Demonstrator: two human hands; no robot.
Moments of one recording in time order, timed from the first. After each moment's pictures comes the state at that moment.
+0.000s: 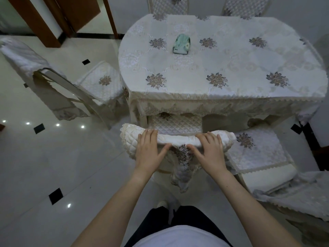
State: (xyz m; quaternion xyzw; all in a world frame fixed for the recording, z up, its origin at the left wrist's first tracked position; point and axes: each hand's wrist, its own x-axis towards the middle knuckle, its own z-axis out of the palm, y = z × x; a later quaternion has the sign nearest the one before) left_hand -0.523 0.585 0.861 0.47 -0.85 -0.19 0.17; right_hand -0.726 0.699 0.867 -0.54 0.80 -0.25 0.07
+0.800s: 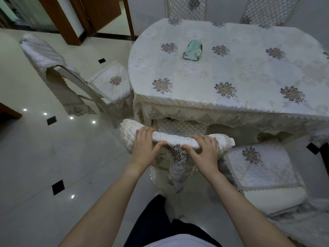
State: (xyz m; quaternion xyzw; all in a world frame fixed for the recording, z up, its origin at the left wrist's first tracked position) left_hand -0.548 0.550 0.854 0.49 -0.82 -0.21 0.22; right_hand -0.753 0.658 0.851 -0.51 0.78 -0.34 0.11
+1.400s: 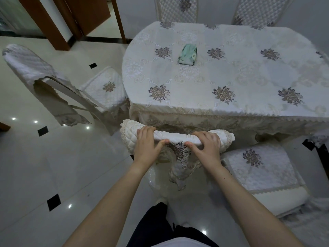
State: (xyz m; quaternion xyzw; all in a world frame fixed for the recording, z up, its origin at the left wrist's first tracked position) left_hand -0.570 0.491 0.856 0.48 -0.81 -0.24 0.22; right_hand -0.776 0.602 0.852 -0.50 0.80 -0.33 0.11
